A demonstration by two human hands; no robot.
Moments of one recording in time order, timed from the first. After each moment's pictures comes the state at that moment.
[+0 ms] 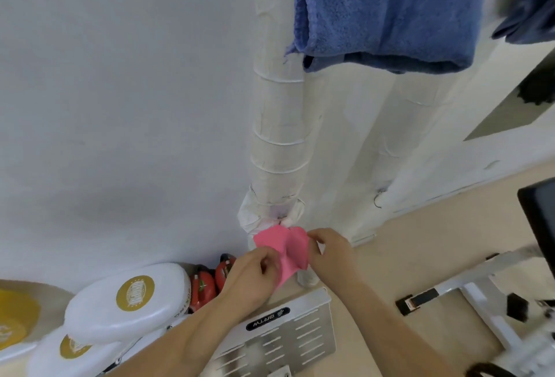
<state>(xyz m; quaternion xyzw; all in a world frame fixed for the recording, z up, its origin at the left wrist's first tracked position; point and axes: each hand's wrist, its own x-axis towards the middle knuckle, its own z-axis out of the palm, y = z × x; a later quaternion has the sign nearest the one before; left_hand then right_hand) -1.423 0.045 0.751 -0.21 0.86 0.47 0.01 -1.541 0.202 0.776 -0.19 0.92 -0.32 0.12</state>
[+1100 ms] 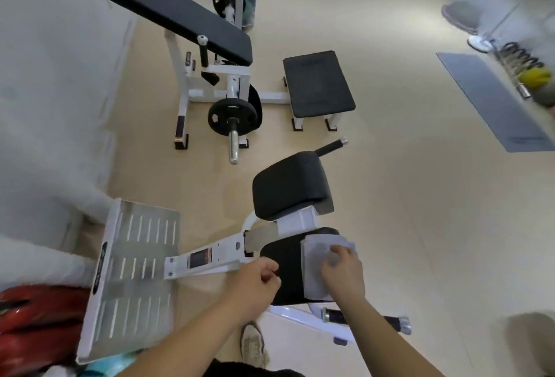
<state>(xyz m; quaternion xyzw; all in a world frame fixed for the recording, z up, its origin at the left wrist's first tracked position) -1.059 0.359 0.693 0.24 0.77 0.31 0.50 -0.912 0.518 0.659 0.62 0.72 -0.31 0.02</state>
